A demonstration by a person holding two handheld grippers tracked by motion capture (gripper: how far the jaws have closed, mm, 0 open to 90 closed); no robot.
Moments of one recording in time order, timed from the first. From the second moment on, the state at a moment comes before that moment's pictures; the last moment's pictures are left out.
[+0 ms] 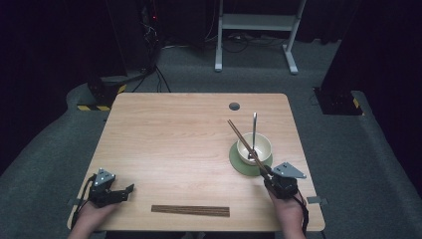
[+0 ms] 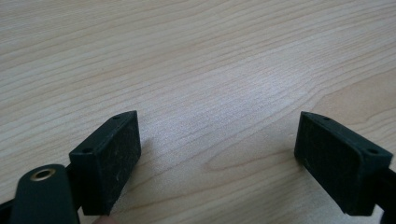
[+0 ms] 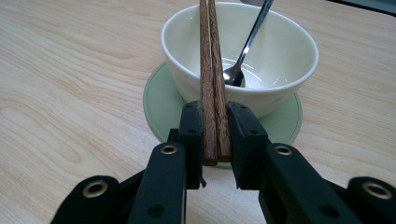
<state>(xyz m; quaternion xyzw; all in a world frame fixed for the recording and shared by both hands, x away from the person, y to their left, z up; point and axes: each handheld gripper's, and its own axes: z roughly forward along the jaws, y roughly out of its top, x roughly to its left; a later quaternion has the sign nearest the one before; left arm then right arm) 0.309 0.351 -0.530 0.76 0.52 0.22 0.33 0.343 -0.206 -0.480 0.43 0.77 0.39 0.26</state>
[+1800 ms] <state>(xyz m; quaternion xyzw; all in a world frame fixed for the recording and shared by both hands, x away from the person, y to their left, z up) 0.403 0.170 -0.463 0.77 0.43 0.22 0.41 0.352 -0.240 -0.476 0.47 0.76 0.36 0.27</state>
